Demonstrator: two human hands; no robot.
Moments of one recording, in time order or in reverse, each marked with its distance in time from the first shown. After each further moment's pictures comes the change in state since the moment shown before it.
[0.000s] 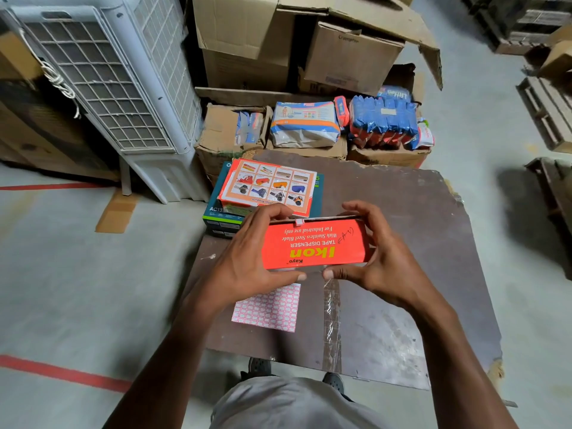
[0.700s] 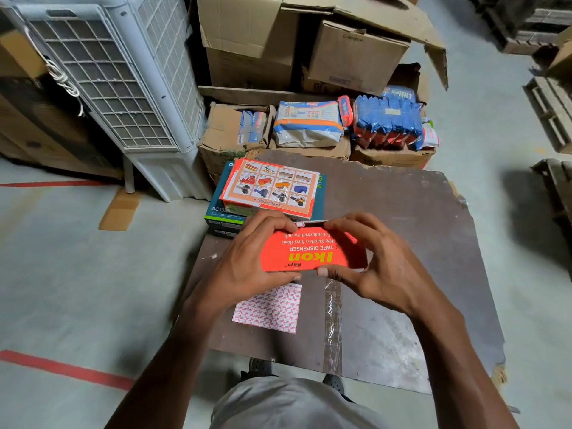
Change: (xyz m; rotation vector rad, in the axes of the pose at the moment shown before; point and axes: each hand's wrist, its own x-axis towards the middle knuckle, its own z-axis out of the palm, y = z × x) left_hand 0.002 -0.011 0.002 0.115 0.037 0.129; right_hand 0.003 -0.010 -0.003 -0.456 -0.029 -0.071
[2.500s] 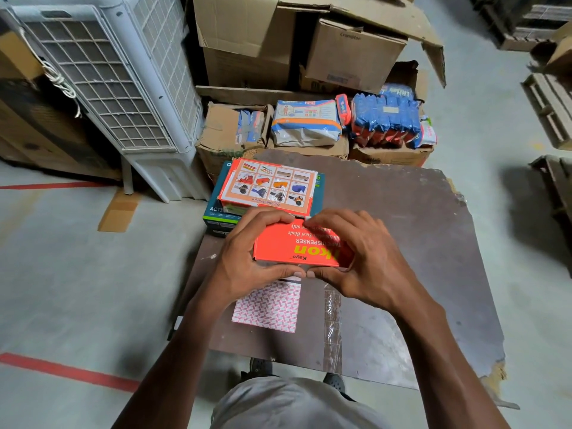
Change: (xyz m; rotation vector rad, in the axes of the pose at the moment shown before) left_hand -0.001 -0.001 0.003 -0.179 0.096 -0.003; right_hand 0.008 -0.006 0.012 -0.121 0.067 -0.182
